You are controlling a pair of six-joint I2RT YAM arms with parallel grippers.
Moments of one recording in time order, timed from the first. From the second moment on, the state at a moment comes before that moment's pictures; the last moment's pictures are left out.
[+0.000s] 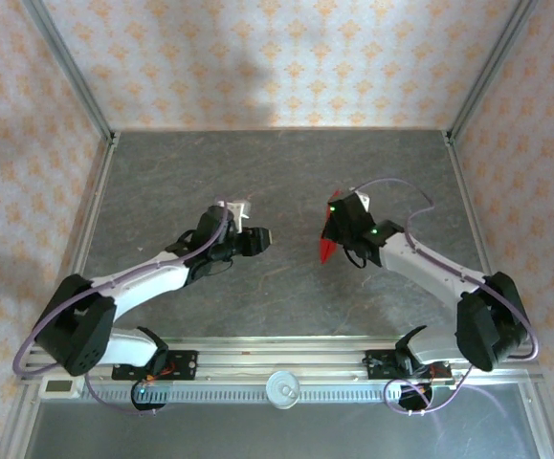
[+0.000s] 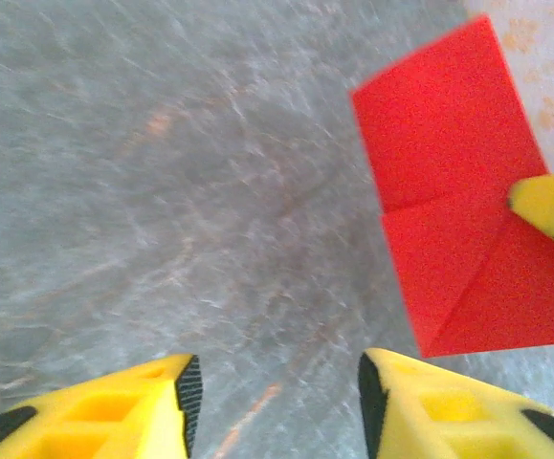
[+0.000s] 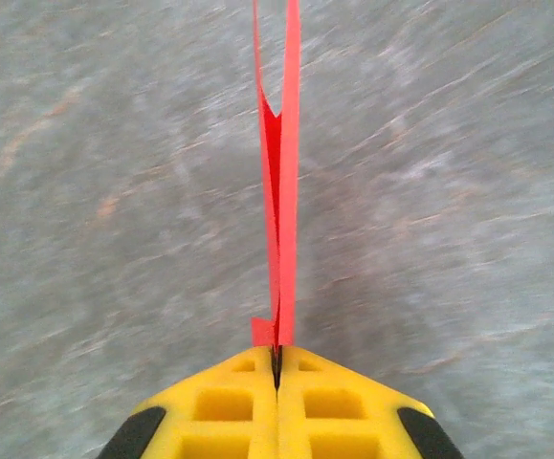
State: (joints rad) left arm -0.53 1.32 0.65 0.08 0.18 -0.63; right arm 0.59 1.36 0.91 -0.47 0.28 0.74
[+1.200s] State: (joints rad) left arm -0.30 0.83 0.37 0.10 0.09 -0.69; right arm 0.76 1.55 0.93 -0.19 -0.03 0.77
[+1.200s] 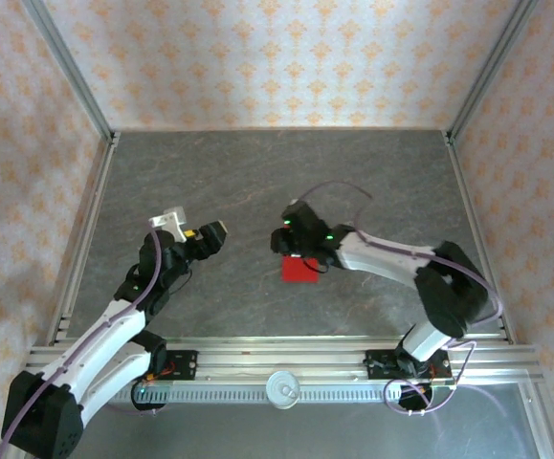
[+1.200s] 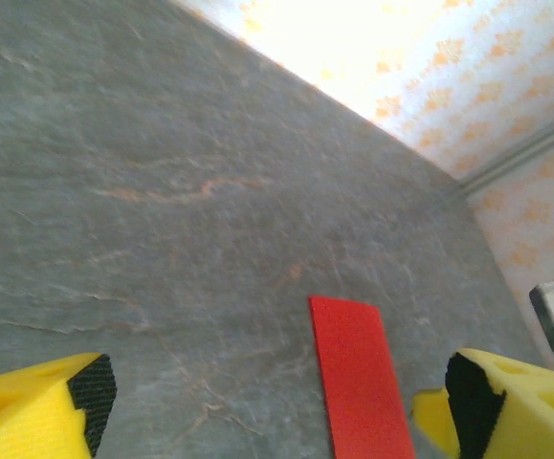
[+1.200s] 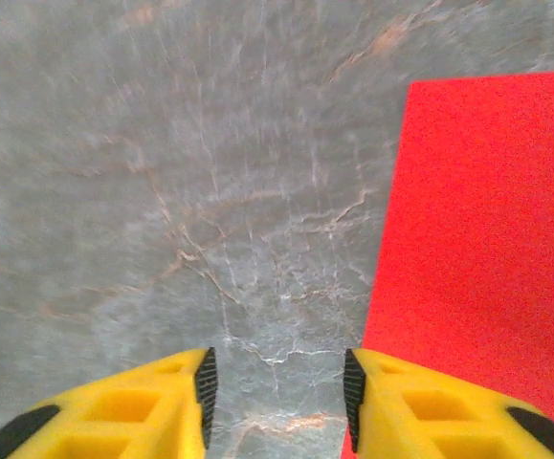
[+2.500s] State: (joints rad) left arm -0.52 1.76 0.78 0.19 0.58 -0.77; right arm 0.39 1.65 0.52 0.31 -0.57 0.98
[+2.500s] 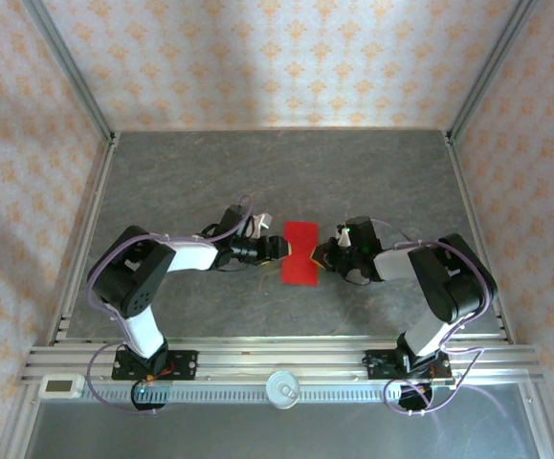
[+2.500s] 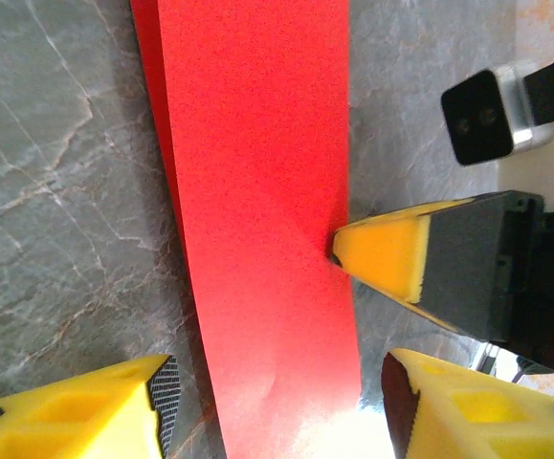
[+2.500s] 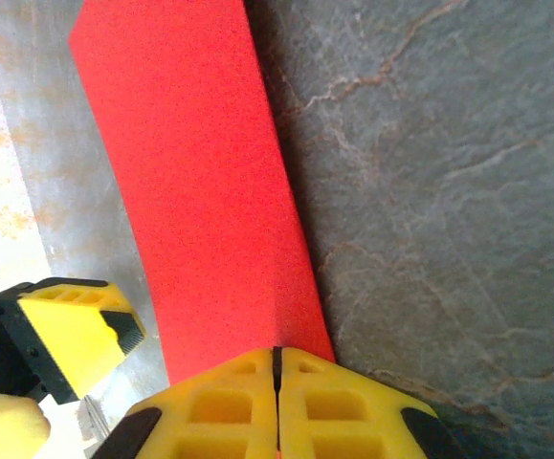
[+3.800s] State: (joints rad) left arm -0.55 1.83 0.86 0.09 0.58 -0.75; right arm 0.38 1.65 0.50 0.37 -0.59 0.99
